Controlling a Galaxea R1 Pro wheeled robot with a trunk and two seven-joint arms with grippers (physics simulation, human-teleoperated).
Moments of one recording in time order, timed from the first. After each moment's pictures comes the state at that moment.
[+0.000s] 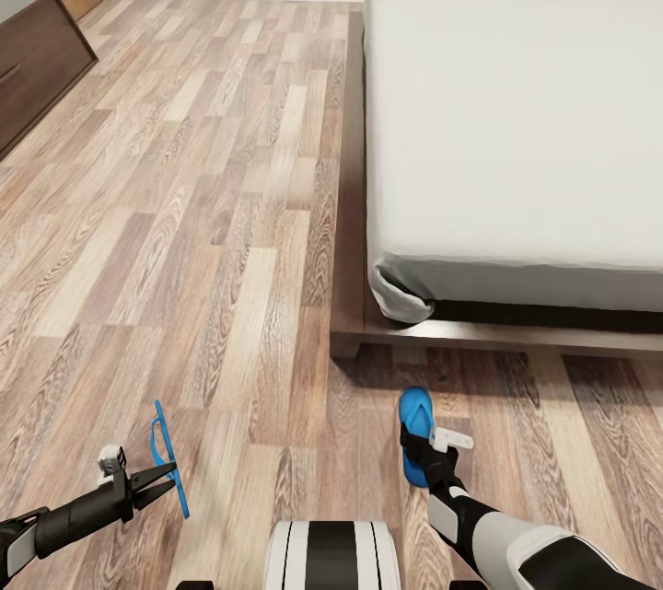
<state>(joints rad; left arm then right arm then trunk) -0.66 0.45 0.07 -0.04 0.36 0.47 -1.54 -0.75 0.07 0.34 0.04 -0.62 -0.56 0.01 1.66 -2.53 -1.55</state>
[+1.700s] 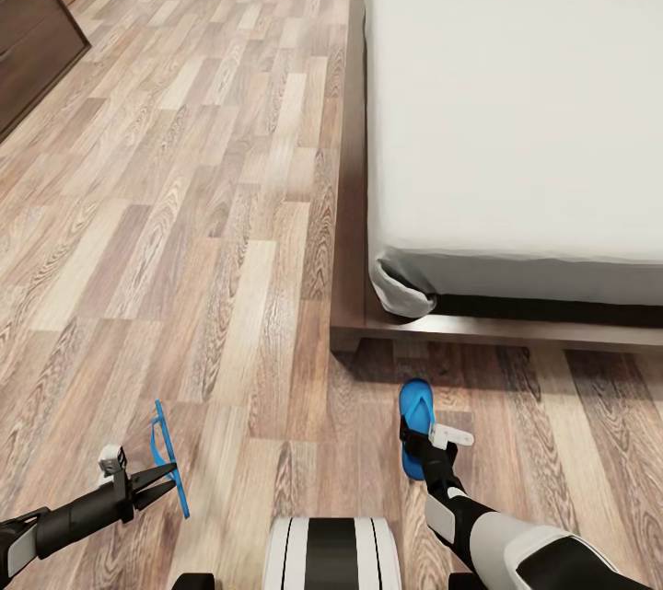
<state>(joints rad) -0.66 0.45 0.07 -0.03 0.36 0.47 -1.54 -0.75 0.08 0.34 0.04 -0.62 -0.64 0.01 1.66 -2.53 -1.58</state>
